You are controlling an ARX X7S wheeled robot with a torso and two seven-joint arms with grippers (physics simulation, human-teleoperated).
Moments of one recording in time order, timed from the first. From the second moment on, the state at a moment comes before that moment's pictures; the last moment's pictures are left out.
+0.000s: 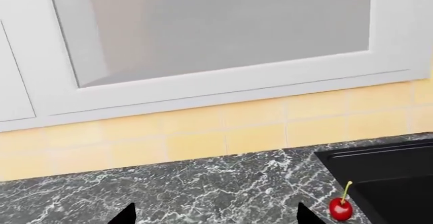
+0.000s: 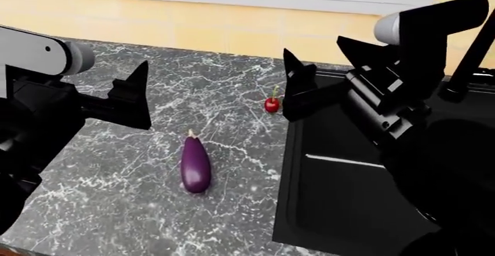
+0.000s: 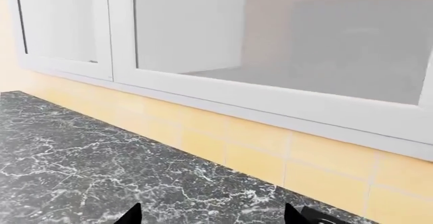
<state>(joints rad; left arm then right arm) -0.89 -0.56 -0.23 0.69 -1.34 -1.46 -0.56 0.95 0.20 0.16 -0.70 0.90 1.54 0.25</state>
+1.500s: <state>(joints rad) -0.87 -0.63 -0.13 0.73 -1.60 -1.39 -0.77 1.16 0.30 -0.43 0.02 0.73 1.25 0.04</state>
